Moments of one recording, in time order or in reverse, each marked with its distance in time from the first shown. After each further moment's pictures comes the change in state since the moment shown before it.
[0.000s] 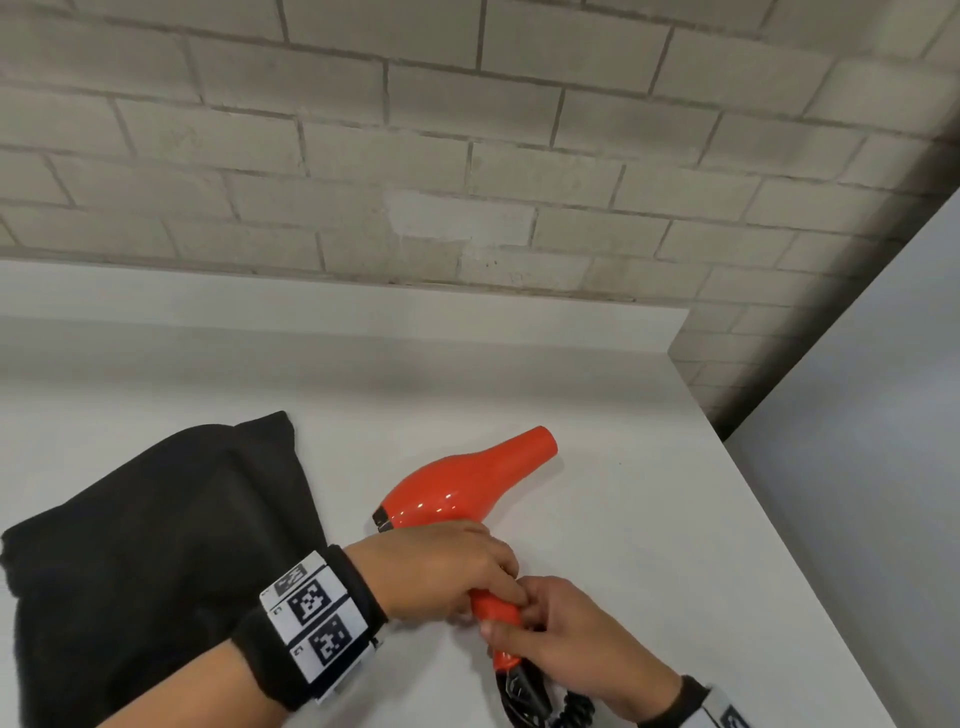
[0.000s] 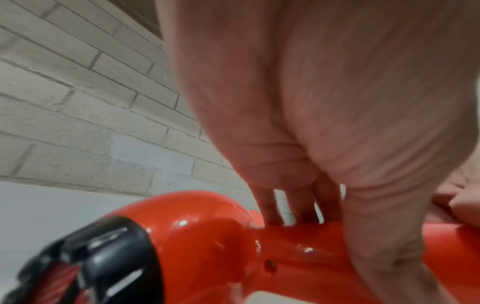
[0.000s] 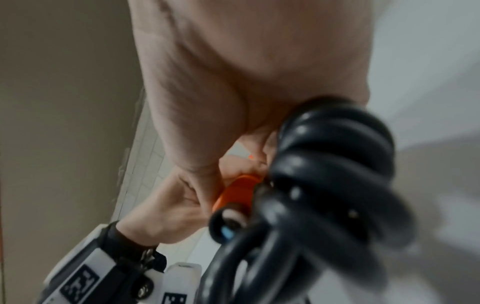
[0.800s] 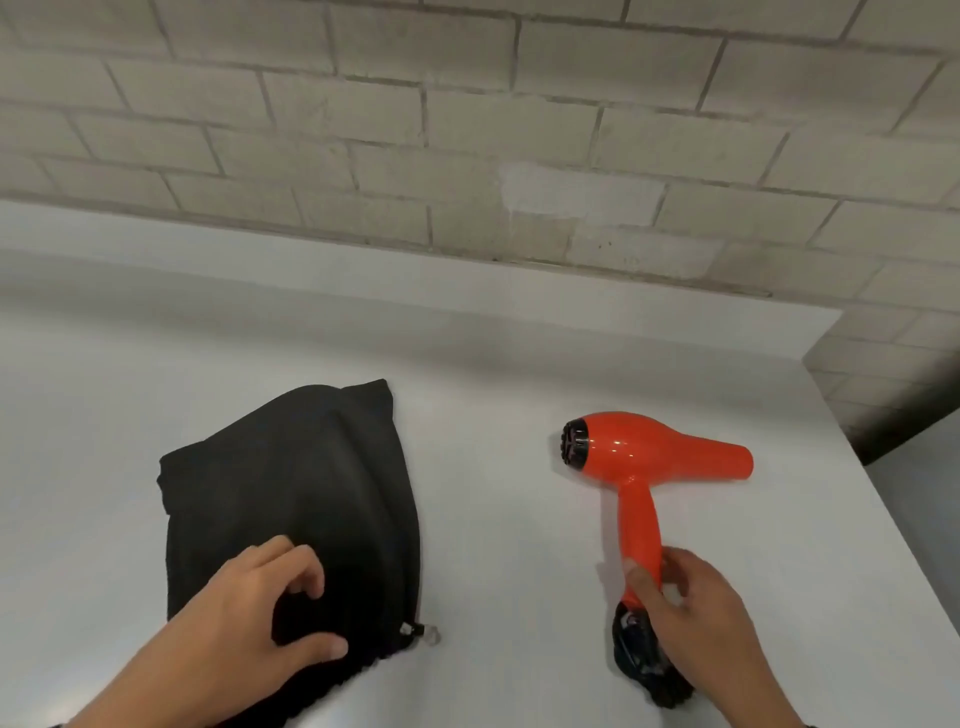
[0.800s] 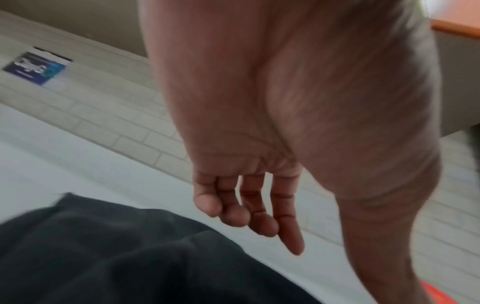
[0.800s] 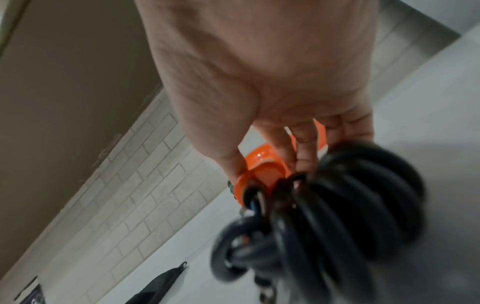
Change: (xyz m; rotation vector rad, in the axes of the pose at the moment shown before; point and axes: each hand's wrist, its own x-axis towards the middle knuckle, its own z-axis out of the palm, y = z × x) left_hand -0.201 0.024 0.053 -0.389 0.352 -1.056; right_hand 0.030 0.030 -0.027 -0.380 0.554 0.057
